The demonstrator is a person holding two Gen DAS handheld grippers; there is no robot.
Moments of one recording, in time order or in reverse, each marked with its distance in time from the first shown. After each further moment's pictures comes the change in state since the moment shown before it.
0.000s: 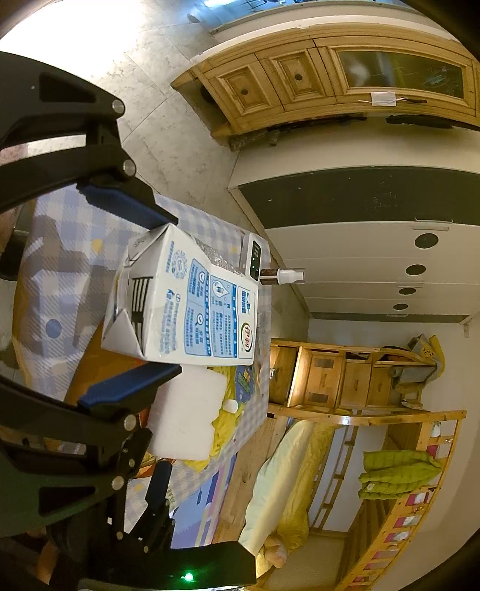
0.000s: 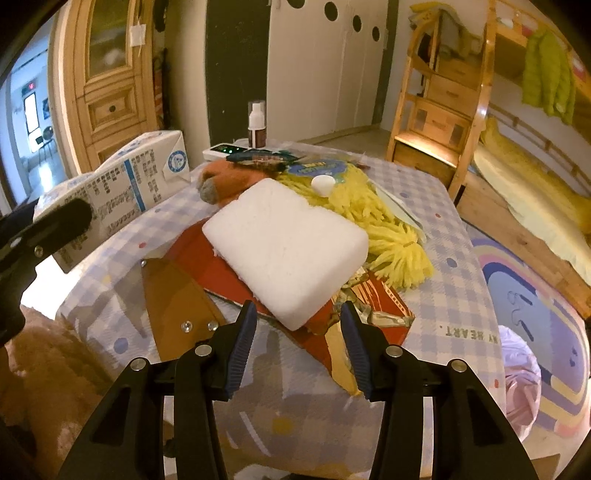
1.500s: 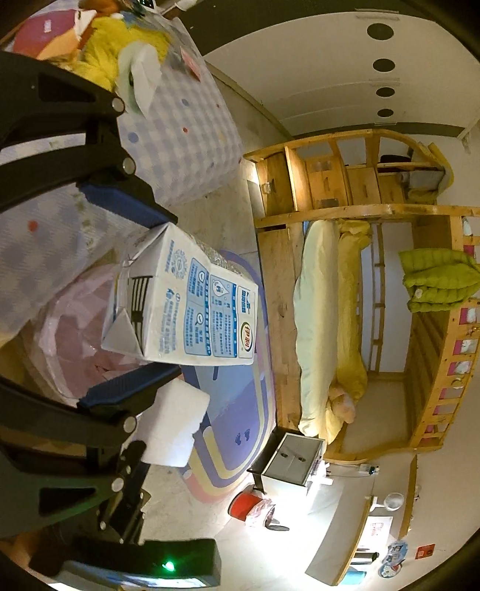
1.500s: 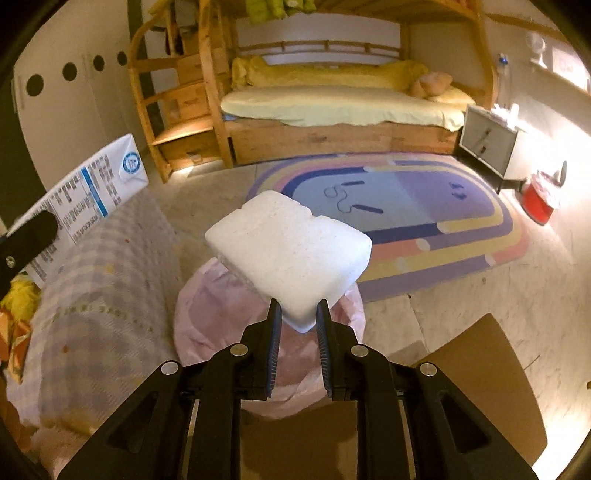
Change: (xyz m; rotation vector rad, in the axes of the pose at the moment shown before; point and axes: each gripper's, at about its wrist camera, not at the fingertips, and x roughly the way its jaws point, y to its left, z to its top) left arm 0.061 -0.359 0.007 0.367 0.045 -0.535; right arm -0.084 -0.326 -0.146 0.662 0.036 -0.480
